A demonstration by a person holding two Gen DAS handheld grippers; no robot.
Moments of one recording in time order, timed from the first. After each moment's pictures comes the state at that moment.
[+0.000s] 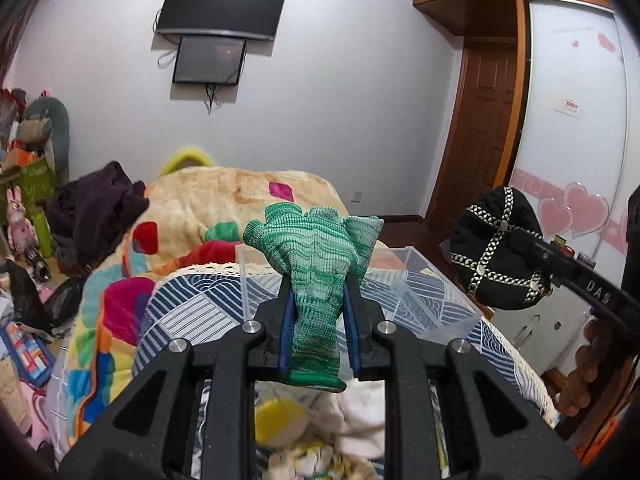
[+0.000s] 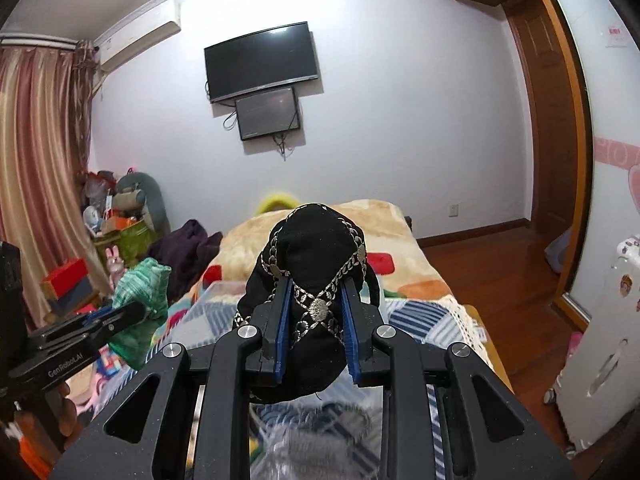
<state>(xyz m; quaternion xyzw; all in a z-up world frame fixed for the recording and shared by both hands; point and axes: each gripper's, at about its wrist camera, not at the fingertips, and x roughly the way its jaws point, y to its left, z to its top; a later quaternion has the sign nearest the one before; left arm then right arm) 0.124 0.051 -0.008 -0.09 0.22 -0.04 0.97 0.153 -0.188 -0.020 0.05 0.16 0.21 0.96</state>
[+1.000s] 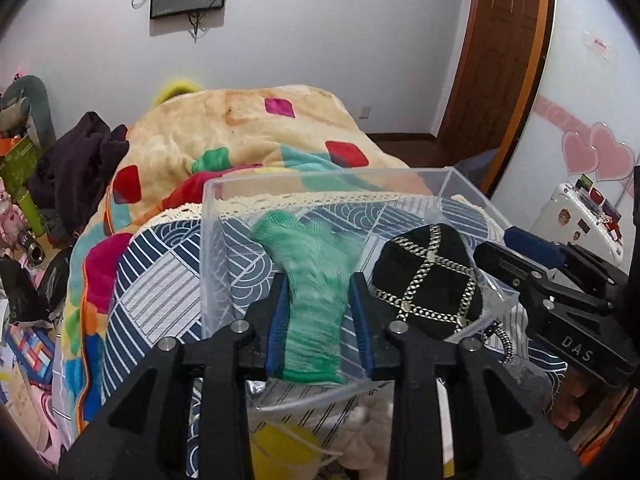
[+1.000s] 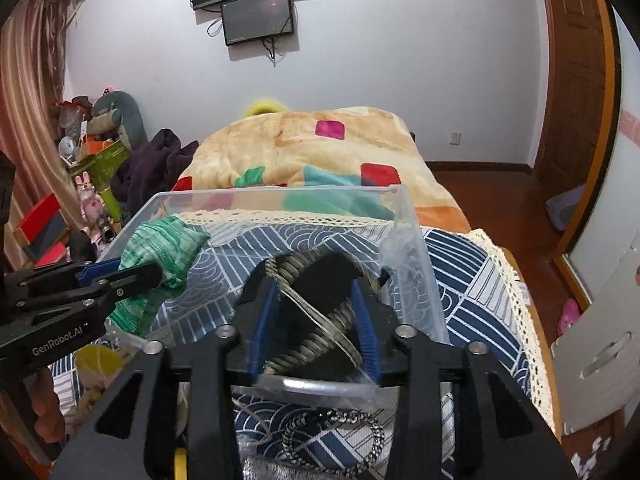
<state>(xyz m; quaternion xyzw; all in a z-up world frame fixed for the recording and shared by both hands) 0.201 0.030 -0.058 -0.04 0.36 -0.04 0.93 0.209 -0.158 -0.068 -0.02 0.31 0.21 0.93</state>
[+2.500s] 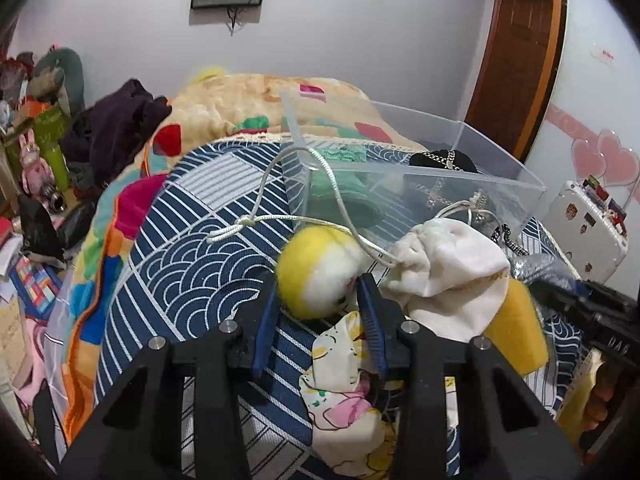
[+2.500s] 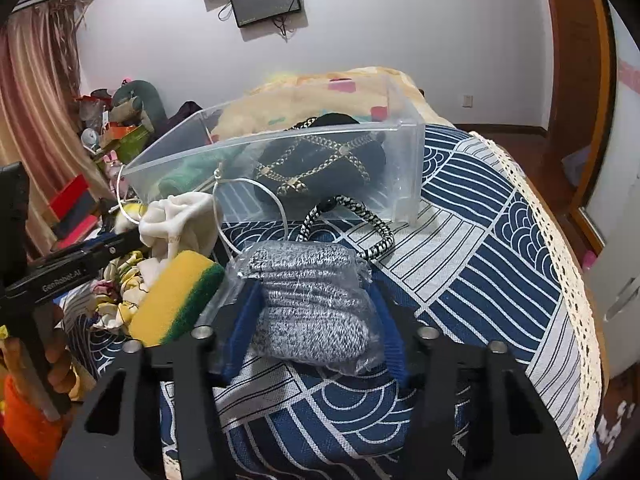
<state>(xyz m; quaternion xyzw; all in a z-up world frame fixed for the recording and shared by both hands) 0.104 0.049 -0.110 -0.07 0.34 0.00 0.94 0.143 -0.188 -0.123 0.02 0.35 0.25 0.90</state>
